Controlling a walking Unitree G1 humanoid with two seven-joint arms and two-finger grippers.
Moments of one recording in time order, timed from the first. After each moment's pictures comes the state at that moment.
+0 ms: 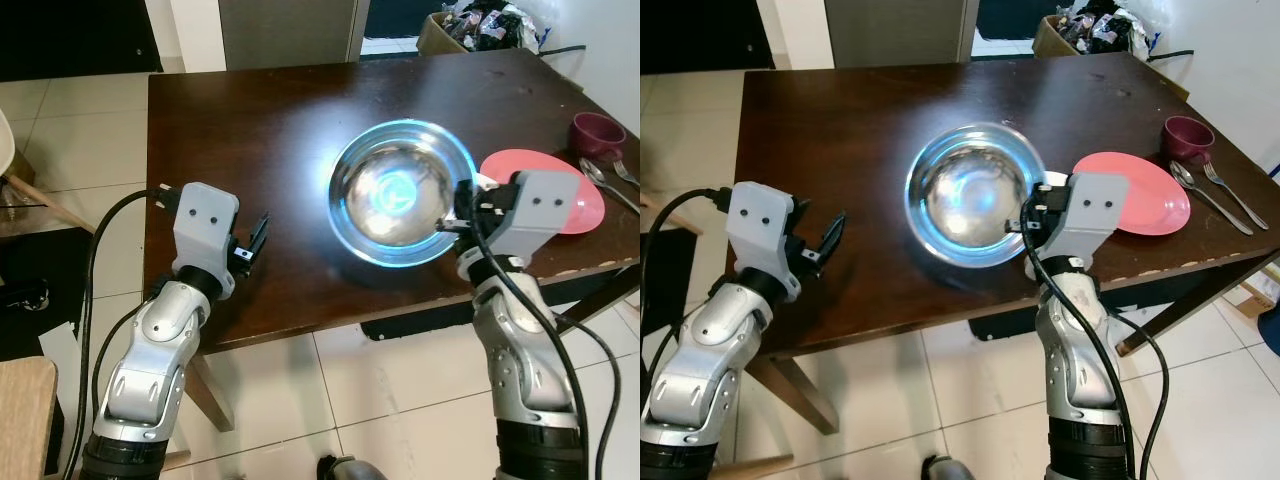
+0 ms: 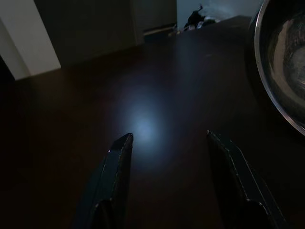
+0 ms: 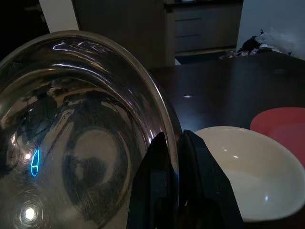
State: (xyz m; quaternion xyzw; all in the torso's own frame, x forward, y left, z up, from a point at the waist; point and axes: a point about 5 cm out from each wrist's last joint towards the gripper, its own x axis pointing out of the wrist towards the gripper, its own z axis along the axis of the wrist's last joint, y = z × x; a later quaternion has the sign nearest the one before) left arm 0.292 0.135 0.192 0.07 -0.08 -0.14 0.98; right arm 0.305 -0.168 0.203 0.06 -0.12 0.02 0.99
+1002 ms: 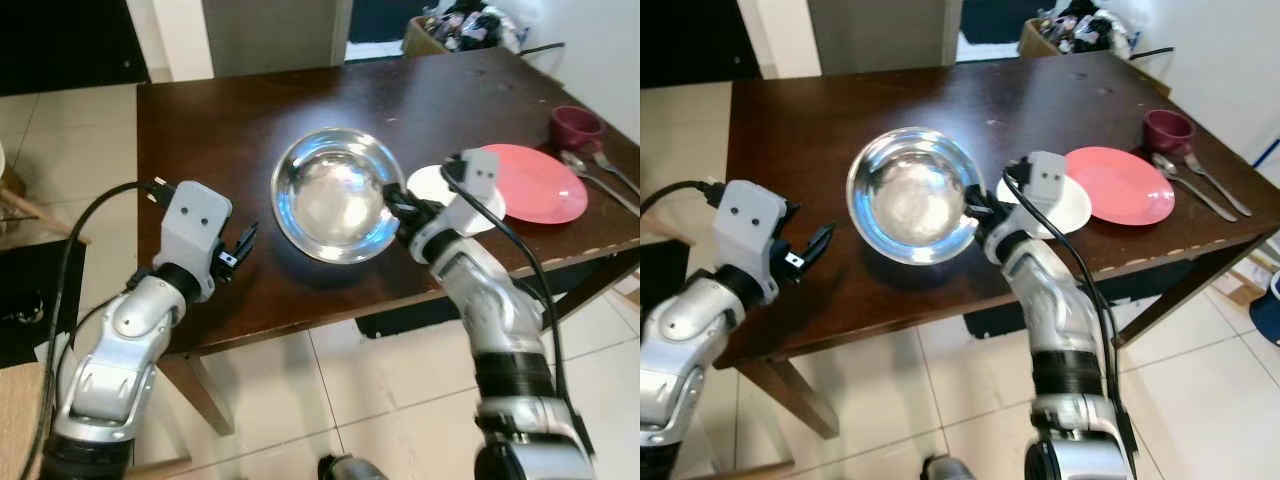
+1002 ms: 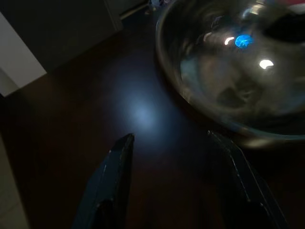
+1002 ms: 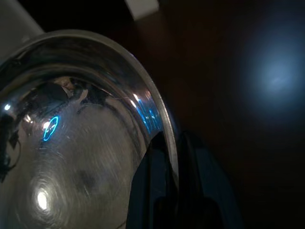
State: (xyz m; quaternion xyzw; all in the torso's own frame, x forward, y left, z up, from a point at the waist) left arm 0.284 0.160 0.207 0.18 -0.06 -0.20 0.96; right arm 0.372 -0.129 0.187 0.17 0.05 0.19 0.97
